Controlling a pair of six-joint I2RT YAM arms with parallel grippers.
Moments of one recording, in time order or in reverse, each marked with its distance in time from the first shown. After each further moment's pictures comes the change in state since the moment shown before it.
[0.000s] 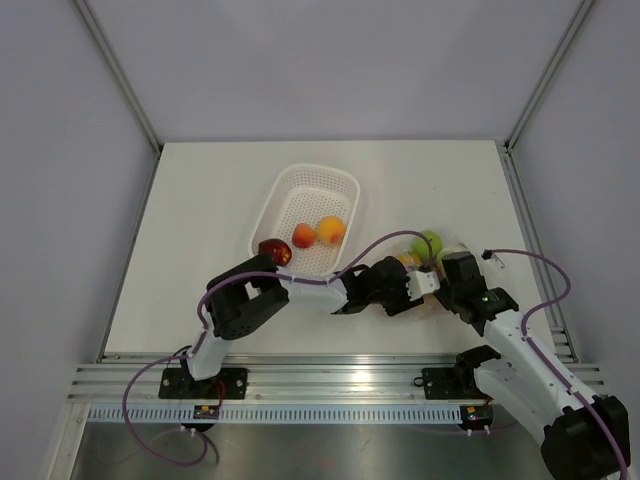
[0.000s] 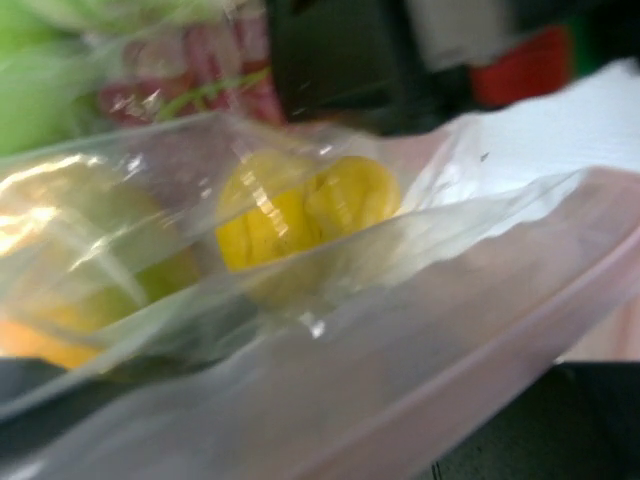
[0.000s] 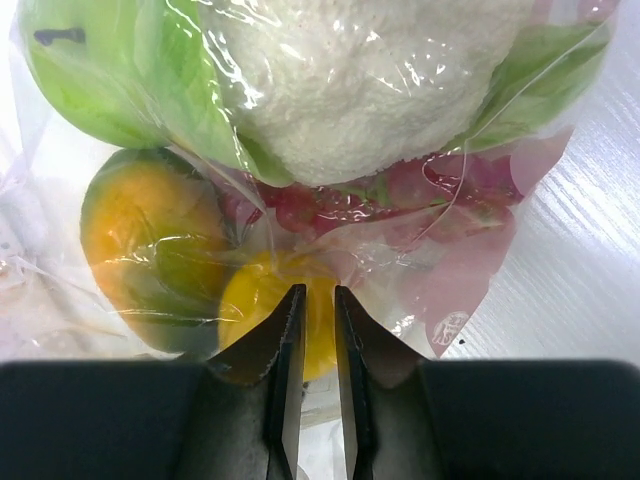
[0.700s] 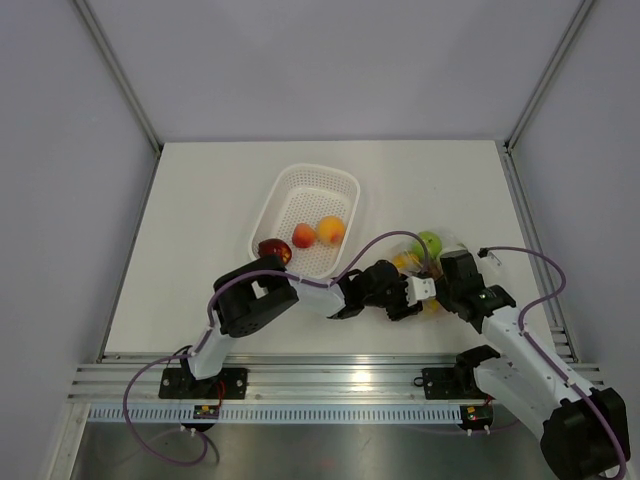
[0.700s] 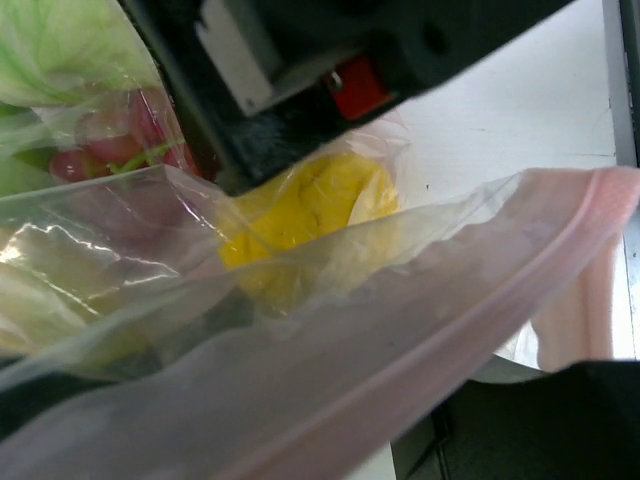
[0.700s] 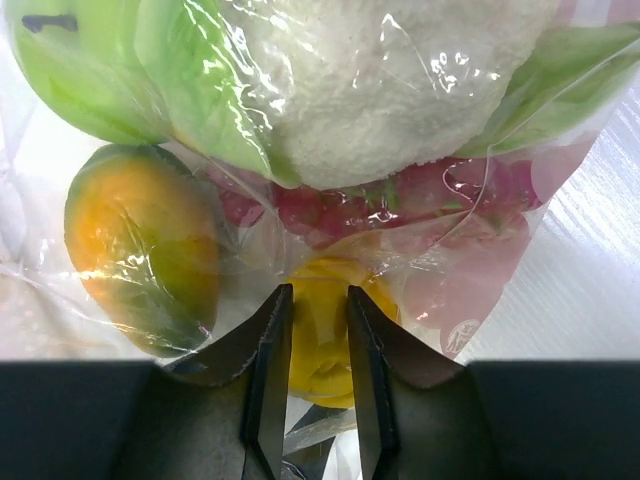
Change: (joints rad) left arm 0.007 0.045 -0.074 0.252 0.156 0.015; right arm 0.005 0.048 0.005 0.021 -0.022 -0.037
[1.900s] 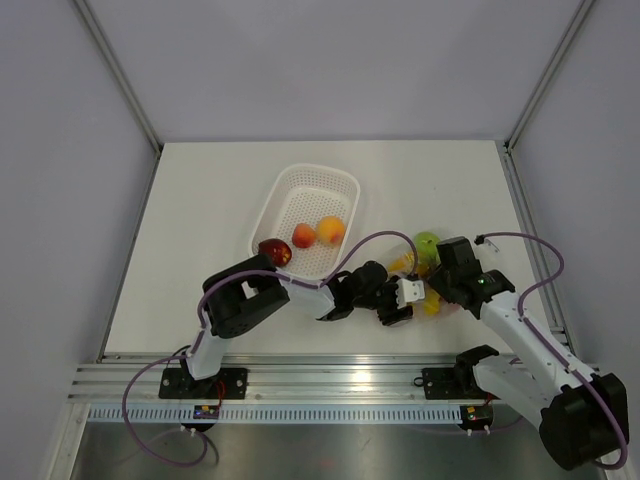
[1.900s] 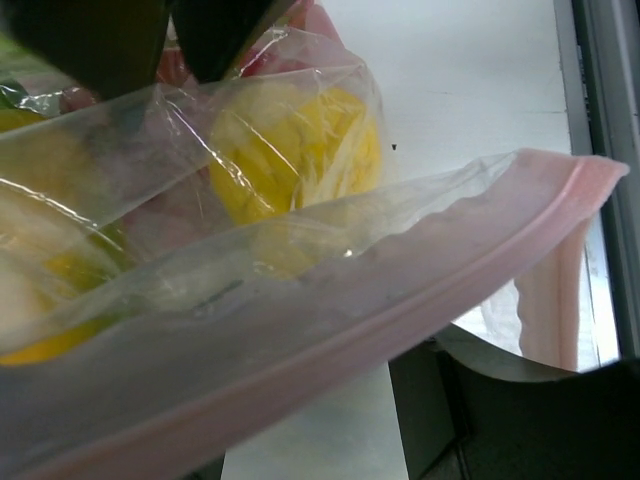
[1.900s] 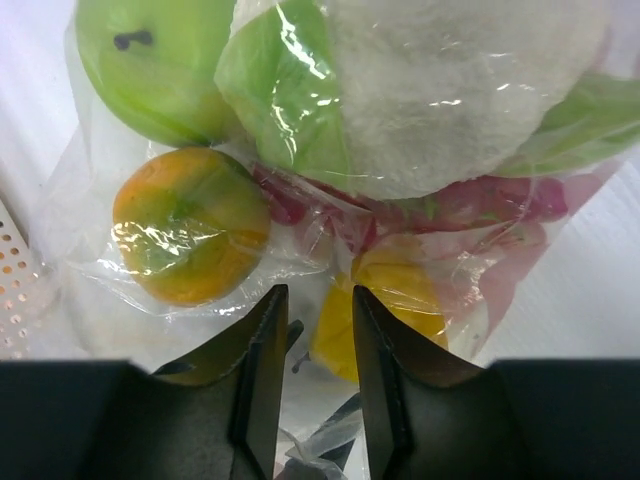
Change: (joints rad) left arm 0.021 -0.069 -0.103 0.034 0.068 0.005; right arm 0.009 0.101 0.125 -0.054 0.005 -0.039
